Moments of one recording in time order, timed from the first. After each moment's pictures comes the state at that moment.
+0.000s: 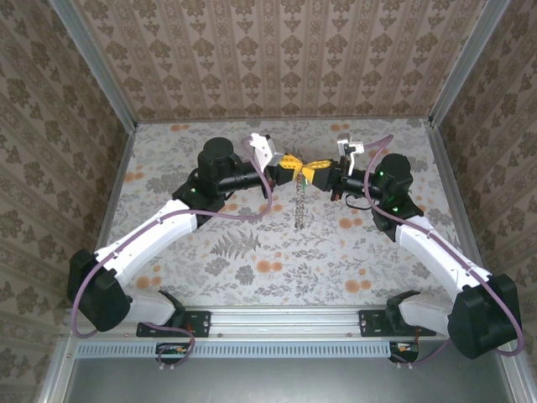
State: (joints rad) left arm -0.74 1.34 1.13 0.14 0.63 0.08; right arm 0.30 1.17 0.80 0.49 -0.89 0.54
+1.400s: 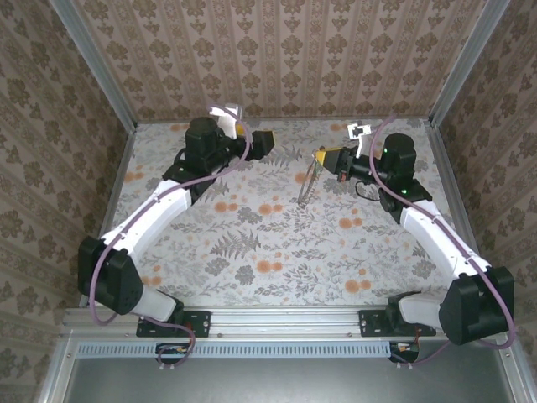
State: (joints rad) left arm -0.51 1.46 1.23 0.02 0.26 -0.33; right arm 0.18 1.25 0.96 0.15 -0.79 0.48
